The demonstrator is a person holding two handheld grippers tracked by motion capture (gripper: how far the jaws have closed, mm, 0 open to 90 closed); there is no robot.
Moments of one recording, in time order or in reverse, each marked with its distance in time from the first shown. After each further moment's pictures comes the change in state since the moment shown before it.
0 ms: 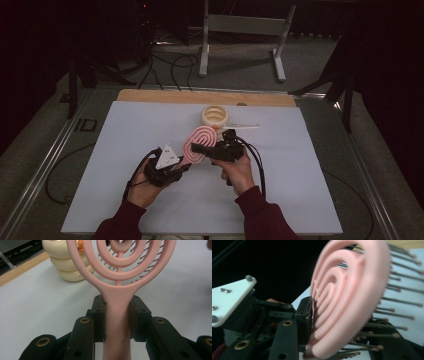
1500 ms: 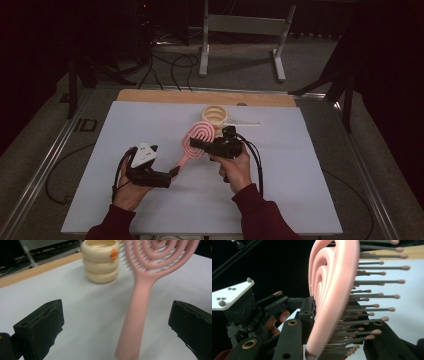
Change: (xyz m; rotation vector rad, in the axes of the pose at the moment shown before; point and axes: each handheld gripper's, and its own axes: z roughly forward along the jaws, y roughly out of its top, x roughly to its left) left arm 0.023 -0.026 -0.039 -0.113 0.118 -0.189; right arm 0.003 0.008 0.001 -0.066 0.002 0.006
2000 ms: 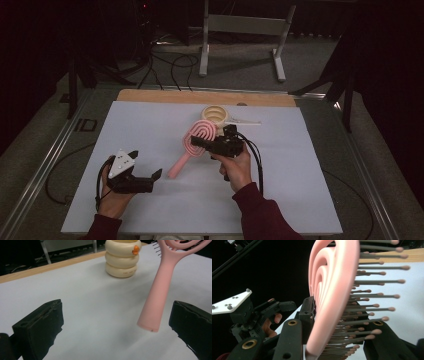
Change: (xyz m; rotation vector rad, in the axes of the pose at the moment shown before) left arm 0.022 -0.043 -0.029 -0.083 0.079 -0.062; right arm -0.002 0.003 -0.001 -0.009 -0.012 -0.005
